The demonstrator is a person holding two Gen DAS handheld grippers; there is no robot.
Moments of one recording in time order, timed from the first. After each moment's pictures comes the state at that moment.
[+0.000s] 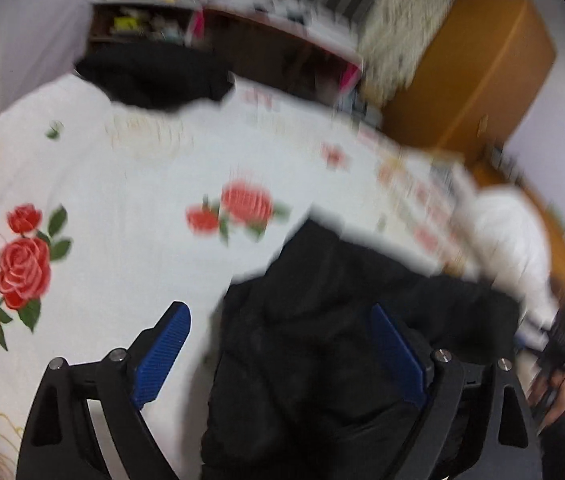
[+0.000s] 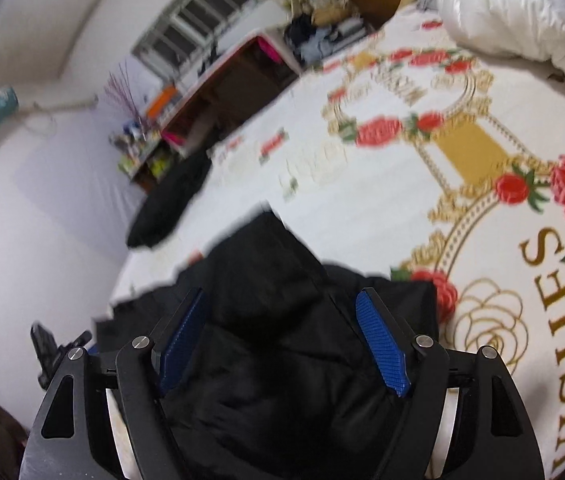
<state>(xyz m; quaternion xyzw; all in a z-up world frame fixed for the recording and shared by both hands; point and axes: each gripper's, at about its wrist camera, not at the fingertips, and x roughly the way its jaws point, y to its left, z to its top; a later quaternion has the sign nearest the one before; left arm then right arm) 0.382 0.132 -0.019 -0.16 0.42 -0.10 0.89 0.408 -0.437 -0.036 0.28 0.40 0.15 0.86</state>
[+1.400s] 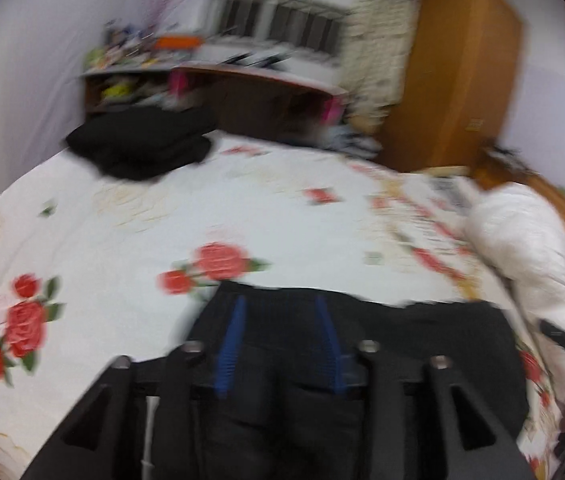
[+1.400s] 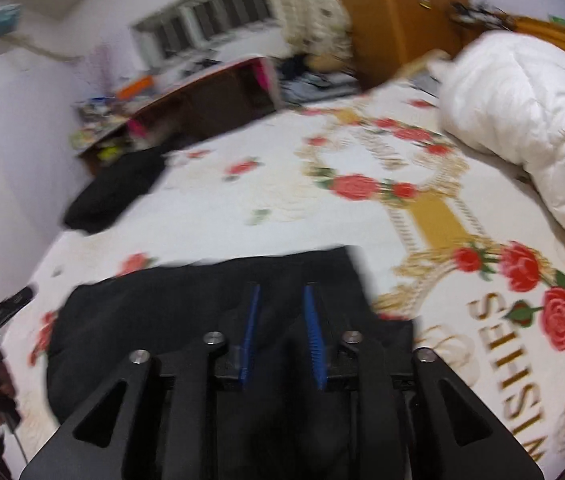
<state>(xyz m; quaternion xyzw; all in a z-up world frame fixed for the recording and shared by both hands) 0.357 0.048 0.028 -0.10 0.30 -0.09 0.94 0.366 -0.351 0.000 0.12 0.34 0.06 0.93</state>
